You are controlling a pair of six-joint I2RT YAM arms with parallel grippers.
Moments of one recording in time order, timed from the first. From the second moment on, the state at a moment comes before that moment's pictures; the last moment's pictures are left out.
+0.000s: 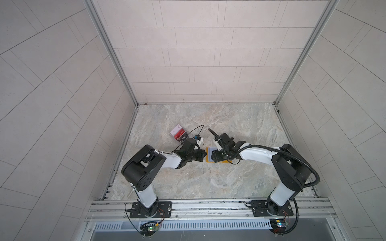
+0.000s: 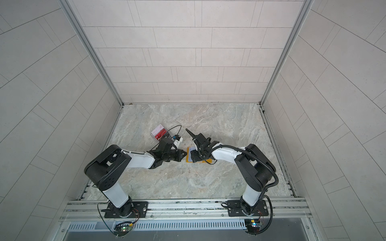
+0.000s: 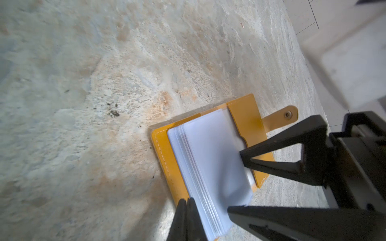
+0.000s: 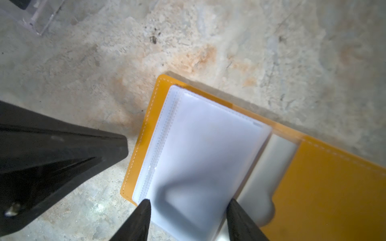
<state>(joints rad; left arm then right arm) -0.63 1.72 0.63 0.38 0.33 -0.49 0.67 1.69 0.93 -0.31 -0.12 0.43</state>
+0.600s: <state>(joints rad) -0.63 1.72 0.67 0.35 0.28 -0.48 0.69 1.76 1.00 -0.31 -0.05 0.45</state>
